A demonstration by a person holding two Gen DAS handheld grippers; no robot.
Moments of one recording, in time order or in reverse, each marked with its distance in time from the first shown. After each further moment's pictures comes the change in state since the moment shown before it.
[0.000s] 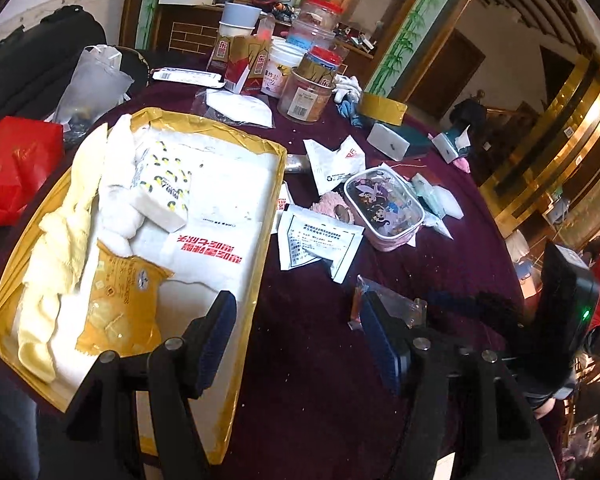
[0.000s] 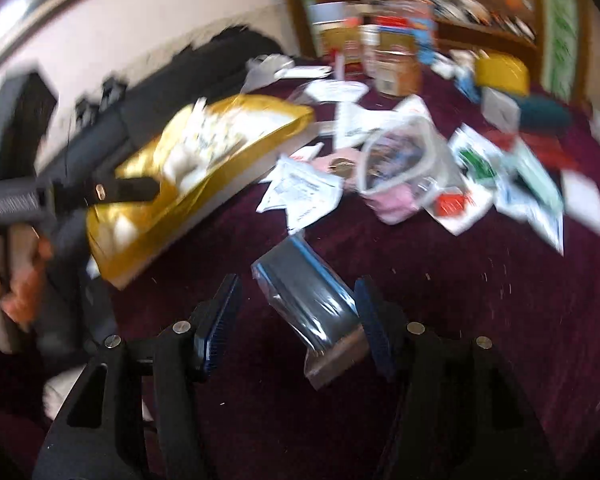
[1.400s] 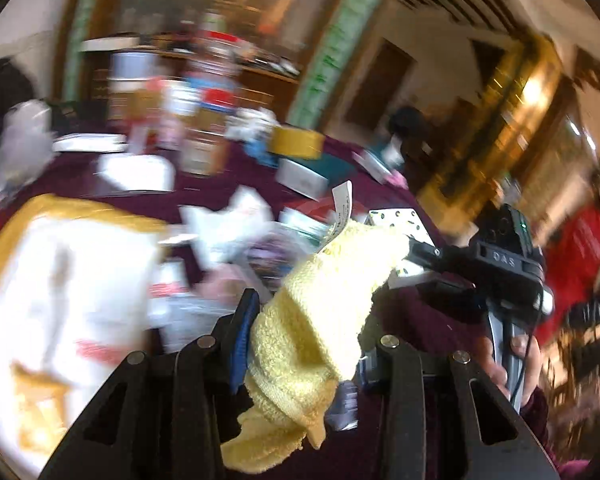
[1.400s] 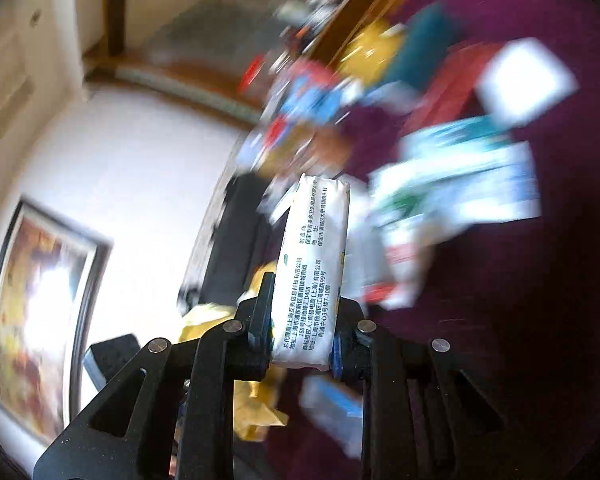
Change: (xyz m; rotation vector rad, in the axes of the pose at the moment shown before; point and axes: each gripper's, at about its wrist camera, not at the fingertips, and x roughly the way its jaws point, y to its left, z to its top) left arm 0.011 -0.051 0.043 0.133 -0.125 -0.174; right arm -0.035 -0.143 0.008 0.790 -0.316 0.470
